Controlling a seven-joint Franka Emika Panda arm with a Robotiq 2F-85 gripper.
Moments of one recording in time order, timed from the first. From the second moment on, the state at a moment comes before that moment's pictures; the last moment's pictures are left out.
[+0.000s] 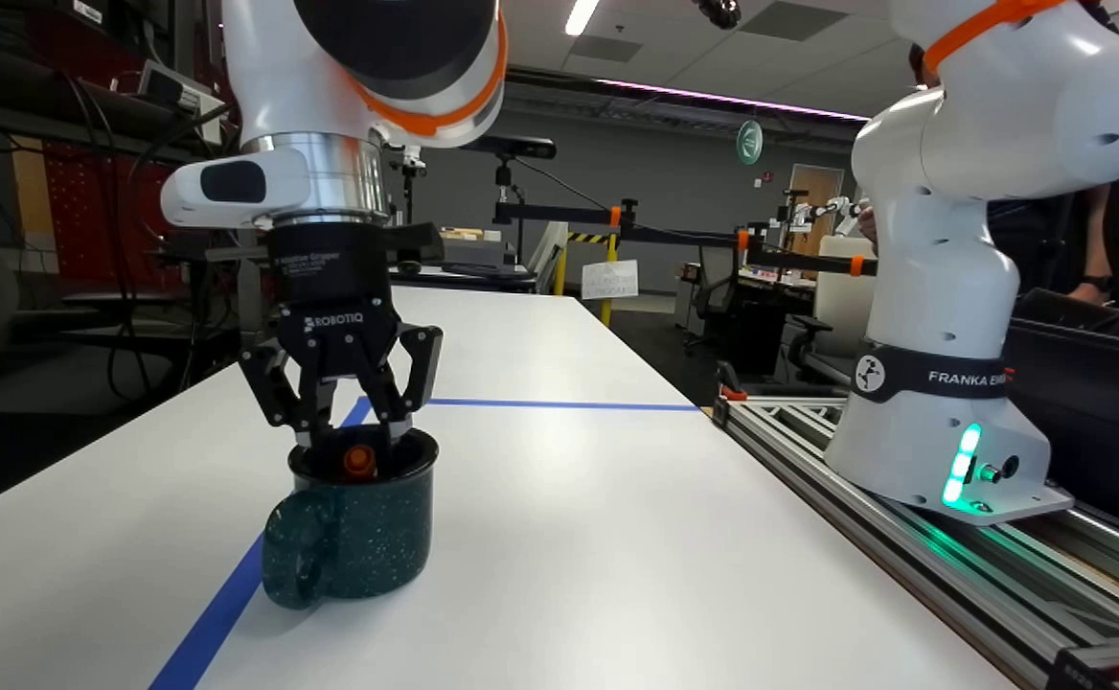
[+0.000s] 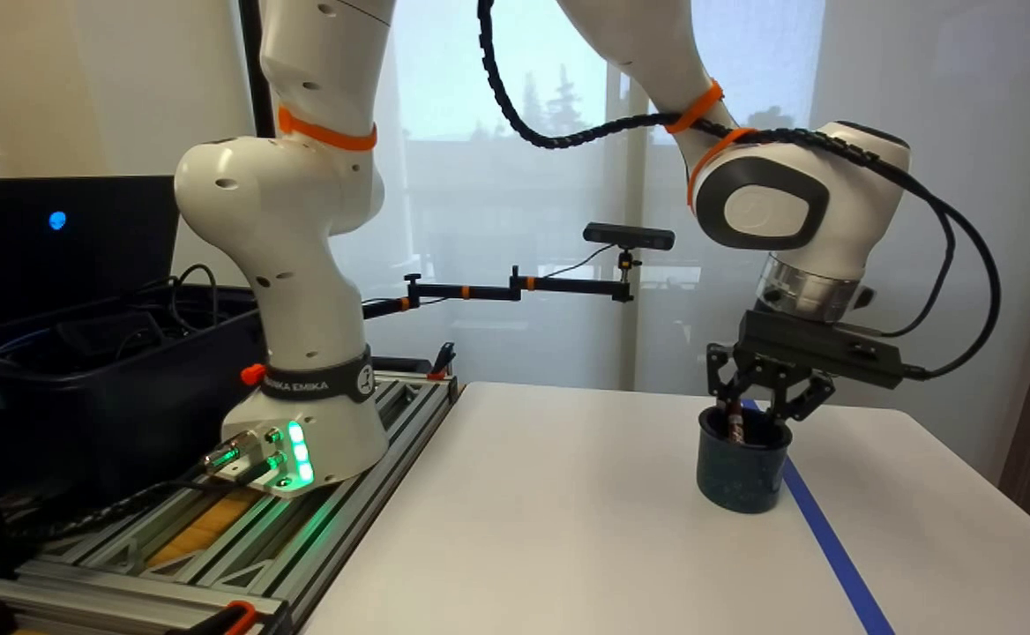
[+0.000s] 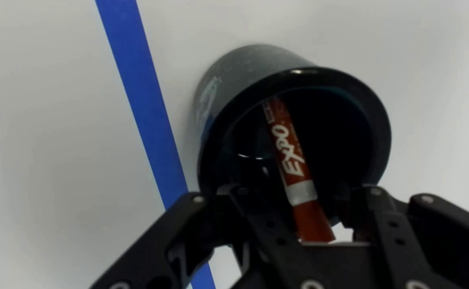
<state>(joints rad) -0.05 0.36 0.13 -2.16 0.18 2.37 -1.50</state>
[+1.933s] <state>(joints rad) 0.06 0.03 0.15 -2.24 0.08 2.09 -1.32</state>
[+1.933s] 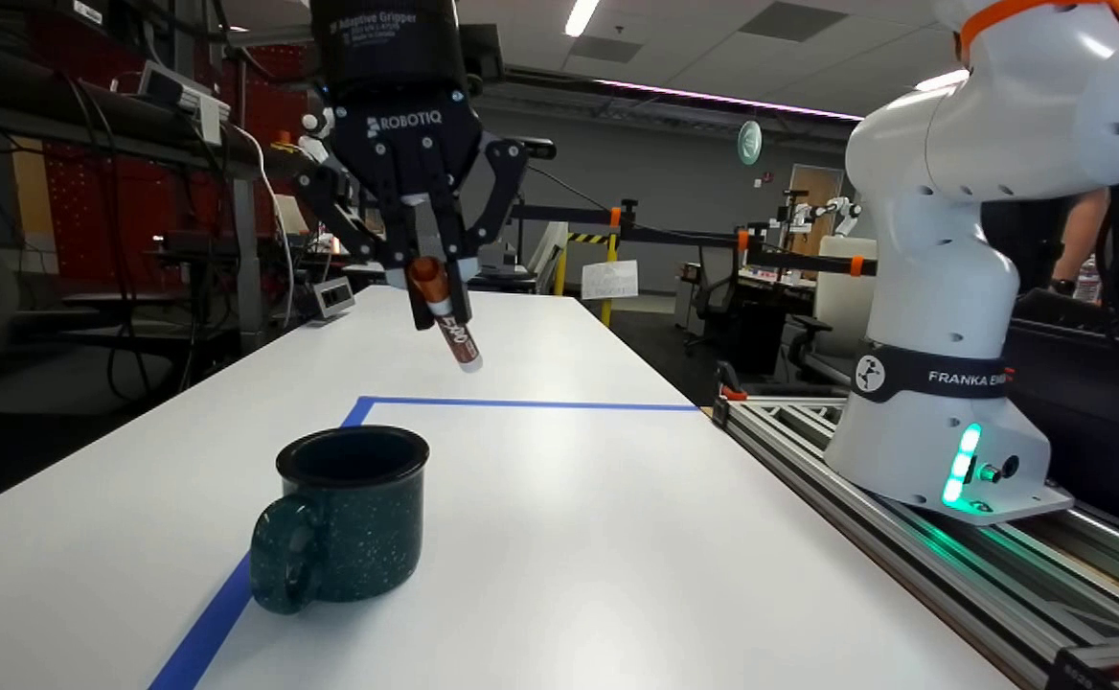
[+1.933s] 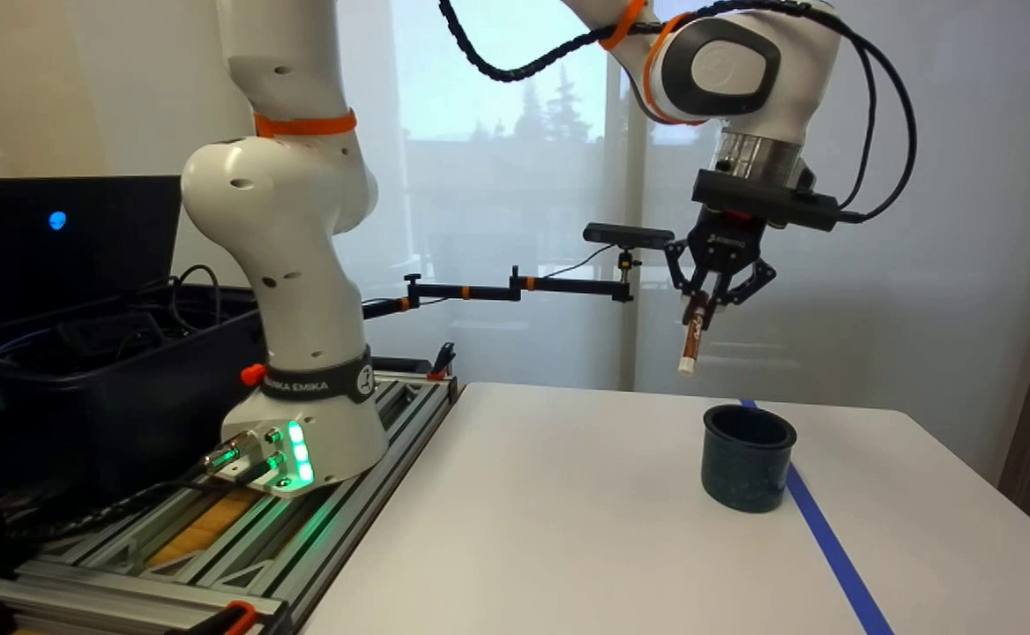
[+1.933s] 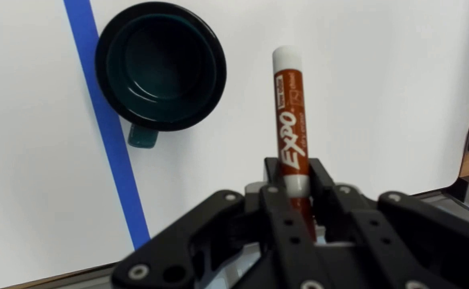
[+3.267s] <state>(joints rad) 0.17 0.33 0.19 -2.32 -0.25 2.40 -1.19</state>
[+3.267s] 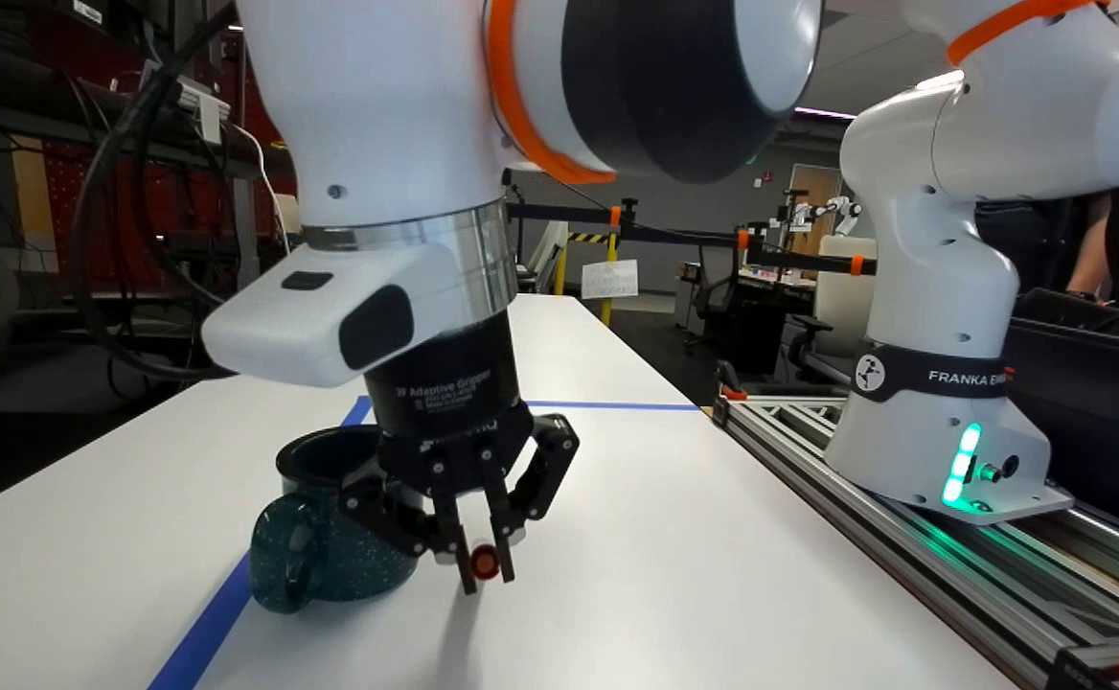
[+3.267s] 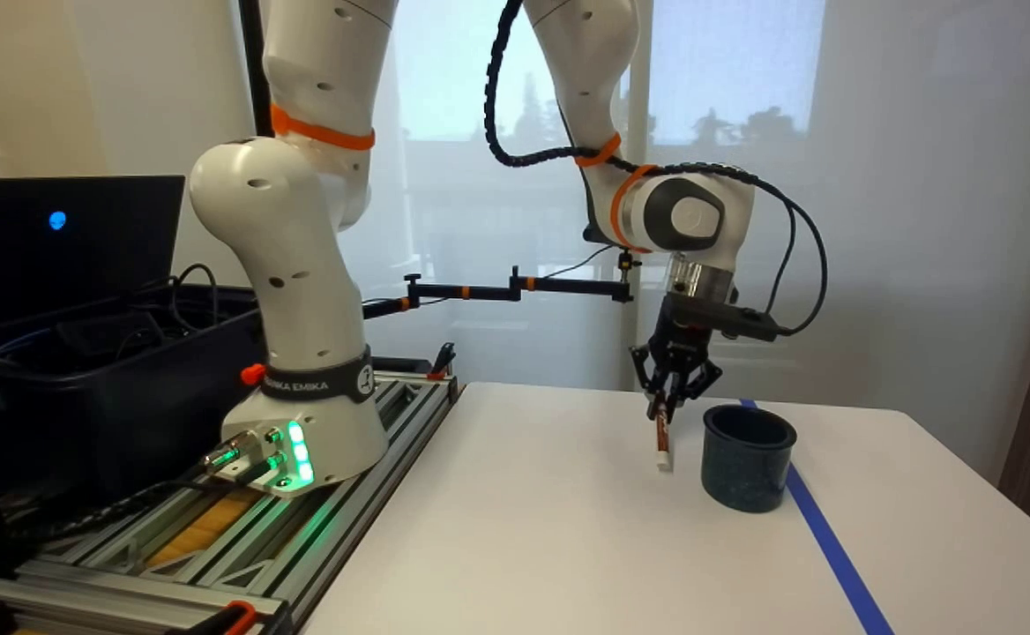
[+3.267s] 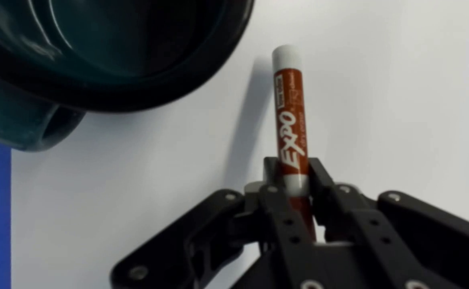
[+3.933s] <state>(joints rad) 0.17 0.40 0.19 -2.32 -0.33 2.52 -1.16</state>
